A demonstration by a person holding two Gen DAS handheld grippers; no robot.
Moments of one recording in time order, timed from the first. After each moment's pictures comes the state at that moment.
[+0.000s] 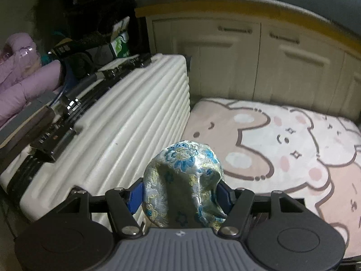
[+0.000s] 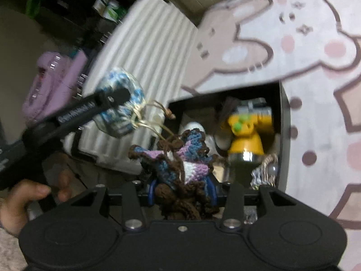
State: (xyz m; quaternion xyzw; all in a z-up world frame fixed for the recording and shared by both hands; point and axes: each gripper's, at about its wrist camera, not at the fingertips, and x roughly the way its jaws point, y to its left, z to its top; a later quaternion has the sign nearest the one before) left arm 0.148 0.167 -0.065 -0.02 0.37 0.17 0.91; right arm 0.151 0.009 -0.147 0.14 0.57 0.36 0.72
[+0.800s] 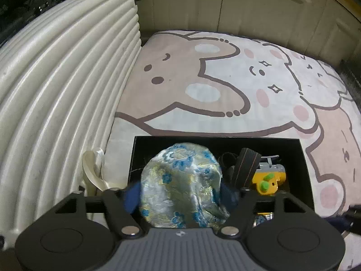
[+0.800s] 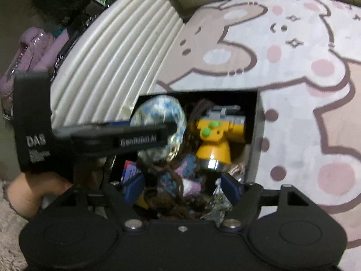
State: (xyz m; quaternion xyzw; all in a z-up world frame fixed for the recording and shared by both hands) left arm 0.186 0.156 -0.149 -0.05 0.50 0.06 0.86; right arm 0.157 0.000 -0.137 0.06 0.55 0.35 0.76
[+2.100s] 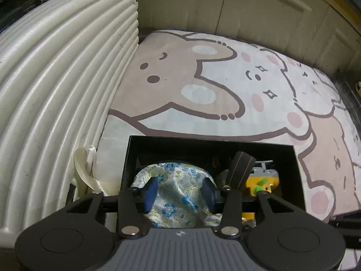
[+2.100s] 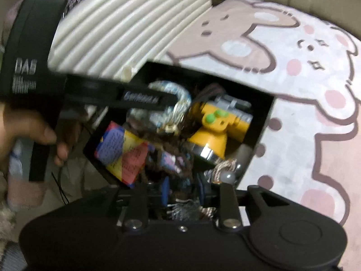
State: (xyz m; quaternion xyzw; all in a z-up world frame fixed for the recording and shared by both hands) left arm 0.186 0.166 -0.149 -0.08 0.50 0.05 0.86; right arm 0.153 0.018 -0.136 -0.09 0.53 0.38 0.75
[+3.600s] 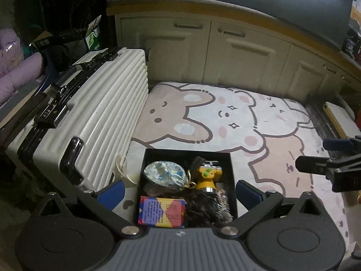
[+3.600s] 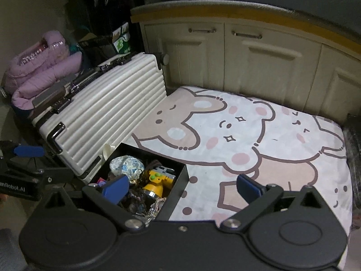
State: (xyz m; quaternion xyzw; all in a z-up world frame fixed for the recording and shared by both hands) left arm 0.043 0.105 0.004 -0.06 0.41 0.08 0.91; right arm 0.113 -0.095 0.005 -0.08 0.38 0.32 0.87
